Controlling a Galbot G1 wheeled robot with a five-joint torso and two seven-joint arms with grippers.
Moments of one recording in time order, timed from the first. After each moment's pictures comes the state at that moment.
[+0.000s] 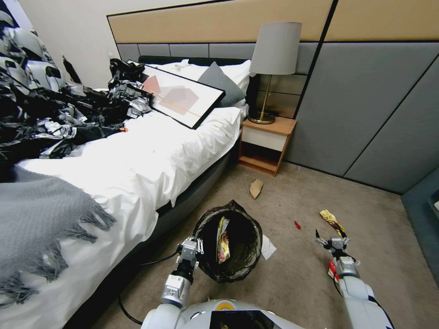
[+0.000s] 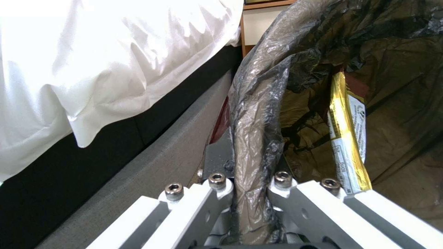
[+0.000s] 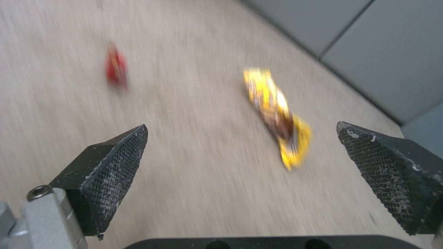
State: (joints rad) left arm 1.85 -1.51 -0.30 -2.26 0.21 0.01 0.02; right arm -1.23 1.17 1.02 0.89 -0.22 0.46 -0.19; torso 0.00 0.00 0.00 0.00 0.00
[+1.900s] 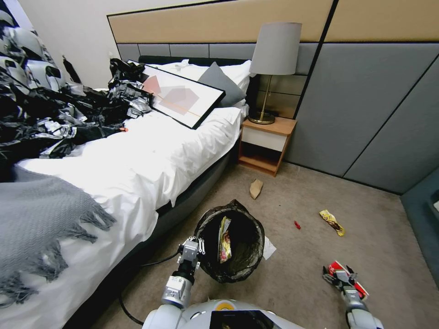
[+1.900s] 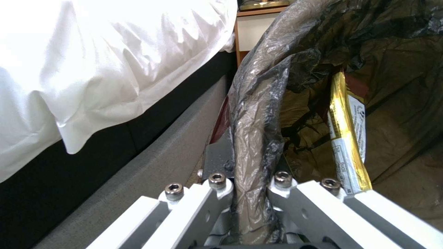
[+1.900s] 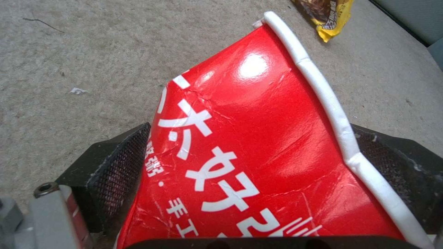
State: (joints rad) left arm 1.85 -1.51 -0.29 -2.25 0.21 -0.01 0.02; right arm -1.23 1.26 1.09 0.70 -0.32 0.49 -0.17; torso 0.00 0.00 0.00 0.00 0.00
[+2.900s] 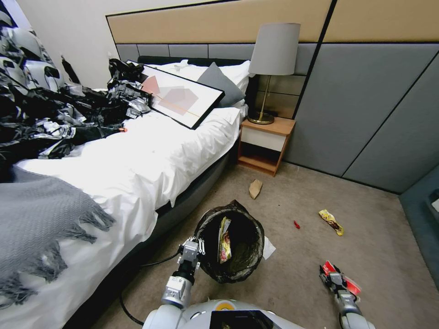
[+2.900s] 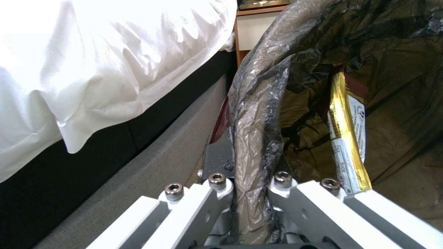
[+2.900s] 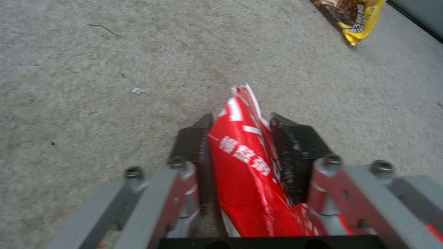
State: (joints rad) left arm 1.85 -1.51 -0.29 -2.25 0.21 -0.01 0.02; right arm -1.23 1.27 1.10 0.70 -0.31 0.54 -0.19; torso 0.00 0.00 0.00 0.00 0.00
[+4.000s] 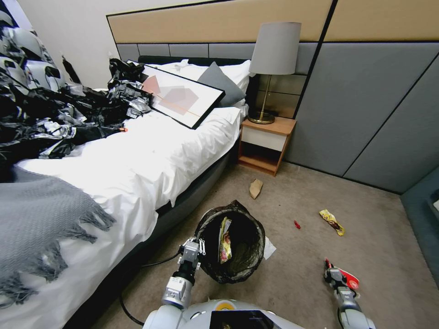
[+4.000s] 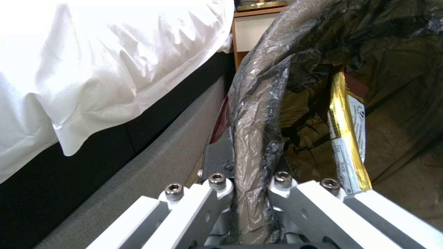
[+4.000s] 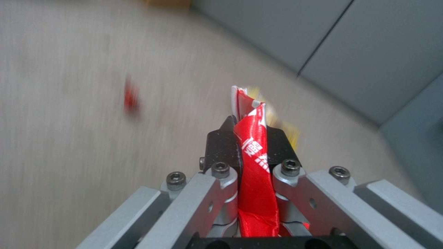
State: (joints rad) left arm 1.85 -1.50 -0.29 -2.25 0.22 -0.02 0.02; right arm -1.39 1.34 1.07 1.25 -0.14 0.53 -0.14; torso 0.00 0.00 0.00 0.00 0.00
